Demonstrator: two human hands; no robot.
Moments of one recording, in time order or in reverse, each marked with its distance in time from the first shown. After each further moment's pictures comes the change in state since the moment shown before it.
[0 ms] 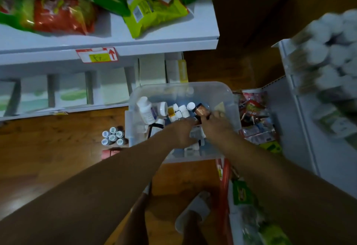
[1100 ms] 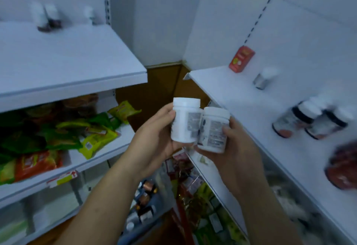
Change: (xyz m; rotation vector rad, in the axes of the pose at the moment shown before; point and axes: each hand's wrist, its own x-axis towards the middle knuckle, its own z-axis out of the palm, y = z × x) left_hand -0.249 0.336 -0.276 -1.394 -0.210 0.612; right_hand -0.454 0.066 -0.271 2.276 1.056 -0.138
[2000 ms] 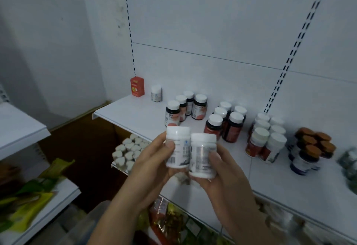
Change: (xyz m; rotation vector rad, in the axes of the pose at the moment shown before) left_hand -0.056 -0.102 0.254 0.230 -0.329 -0.136; right_hand -0.239 -0.094 -0.136 0.146 0.375 -0.343
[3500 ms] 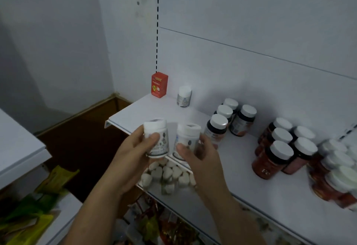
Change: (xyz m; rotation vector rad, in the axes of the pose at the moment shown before) left_hand 0.122 0.059 -0.221 0.099 0.142 -0.014; right_hand 0.202 0.122 0.123 -0.456 0.053 -0.015
